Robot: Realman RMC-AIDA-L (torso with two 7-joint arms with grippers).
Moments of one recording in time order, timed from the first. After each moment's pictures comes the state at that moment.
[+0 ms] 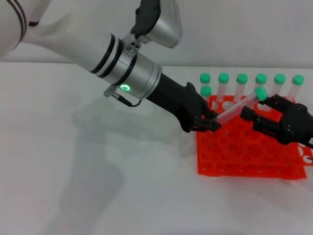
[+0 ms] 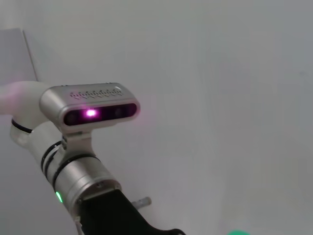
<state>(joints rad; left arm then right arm) -1.38 -2.08 2.85 -0.38 0.19 1.43 -1.31 0.46 2.01 -1.05 -0.39 -1.20 -1.47 1.11</state>
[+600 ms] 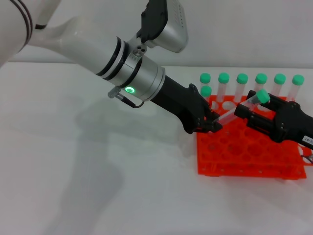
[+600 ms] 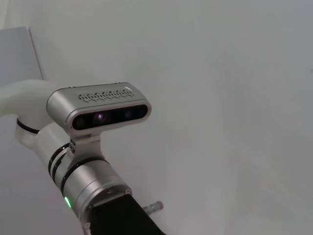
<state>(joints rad) -1.38 -2.08 2.85 -0.34 0.20 1.38 -1.30 0.49 2.02 -1.06 -0.38 -1.20 -1.46 1.11</state>
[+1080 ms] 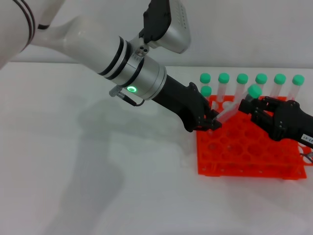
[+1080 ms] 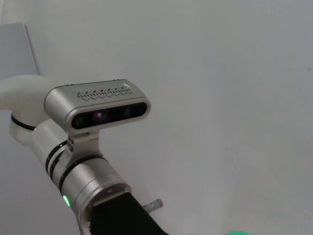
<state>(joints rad) -1.39 -2.08 2.85 -0.33 0.21 1.34 -1.30 0.50 2.02 -1.06 -0.38 -1.20 -1.45 1.10</state>
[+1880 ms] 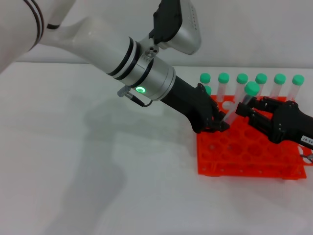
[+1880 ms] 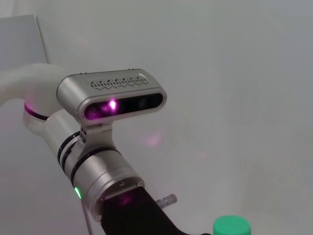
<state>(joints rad) -1.40 -2.08 2.85 -0.28 0.22 1.31 -1.31 0.50 2.01 -1.08 -0.39 -1.21 -1.46 1.09</state>
